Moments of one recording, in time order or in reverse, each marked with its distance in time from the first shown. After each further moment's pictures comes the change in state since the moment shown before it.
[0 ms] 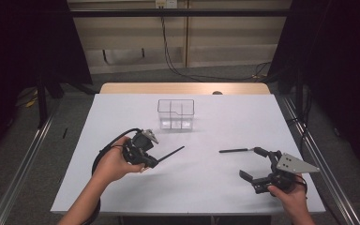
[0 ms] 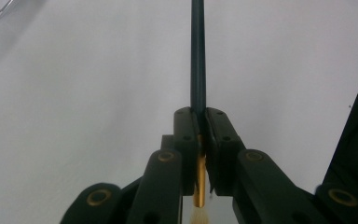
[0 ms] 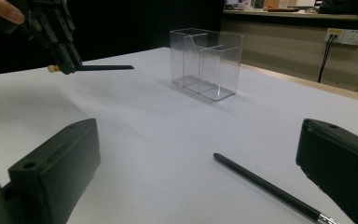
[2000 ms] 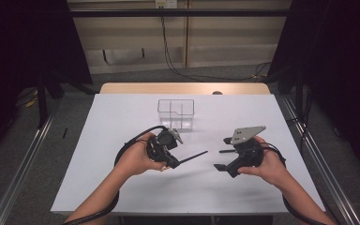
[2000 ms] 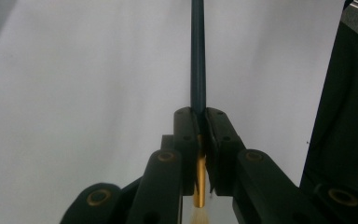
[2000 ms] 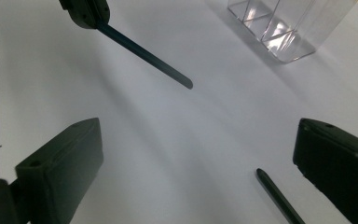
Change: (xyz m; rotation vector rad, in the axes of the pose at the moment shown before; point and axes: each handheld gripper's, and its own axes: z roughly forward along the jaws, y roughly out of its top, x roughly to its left) left arm -0.022 0.052 0.022 0.022 -0.104 0.117; right arm 0.009 0.072 0.092 0.531 0.204 -0.138
